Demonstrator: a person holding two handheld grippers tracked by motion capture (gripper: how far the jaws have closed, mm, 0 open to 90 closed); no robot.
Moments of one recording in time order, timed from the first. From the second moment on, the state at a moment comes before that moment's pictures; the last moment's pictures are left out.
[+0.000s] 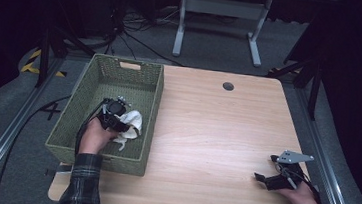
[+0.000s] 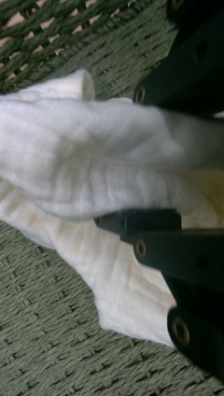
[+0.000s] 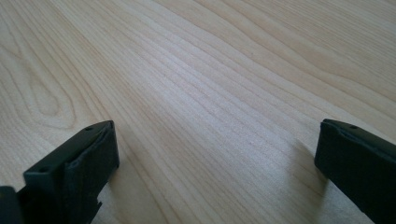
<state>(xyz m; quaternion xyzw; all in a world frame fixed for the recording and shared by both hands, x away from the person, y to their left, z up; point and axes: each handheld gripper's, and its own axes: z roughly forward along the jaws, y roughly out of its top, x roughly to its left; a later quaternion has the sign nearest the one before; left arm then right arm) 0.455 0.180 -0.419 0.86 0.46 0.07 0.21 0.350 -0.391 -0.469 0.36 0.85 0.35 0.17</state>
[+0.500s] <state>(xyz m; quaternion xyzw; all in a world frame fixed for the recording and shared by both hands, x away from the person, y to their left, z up) 0.450 0.193 -0.399 0.83 0.46 0.06 0.31 0.351 -0.391 -0.469 0.36 0.85 0.35 0.16</state>
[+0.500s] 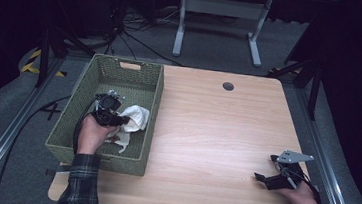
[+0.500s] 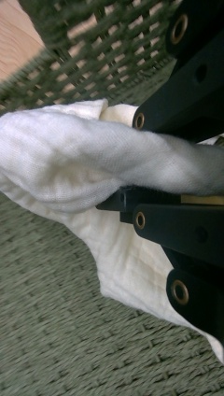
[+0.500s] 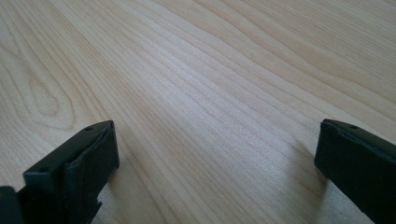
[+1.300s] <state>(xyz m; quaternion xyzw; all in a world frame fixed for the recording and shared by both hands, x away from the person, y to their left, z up) 0.429 0.207 -0.348 0.78 0.43 0.09 0.44 0.351 -0.391 -0.469 0.36 0.85 0.35 0.16</state>
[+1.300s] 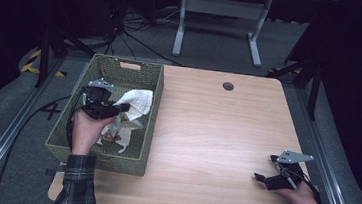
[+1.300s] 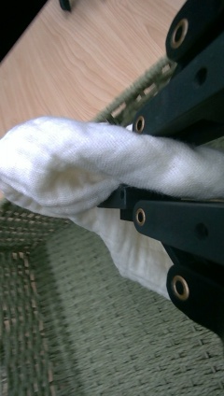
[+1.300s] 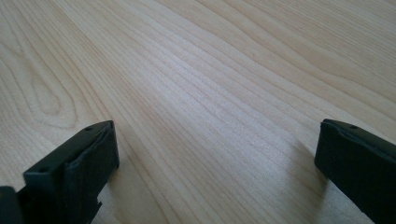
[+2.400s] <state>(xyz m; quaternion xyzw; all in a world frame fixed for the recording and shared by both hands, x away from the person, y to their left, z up) 0.431 0.170 -0.254 0.75 0.31 0.03 0.58 0.351 -0.391 -0.469 0.36 0.85 0.35 0.16</state>
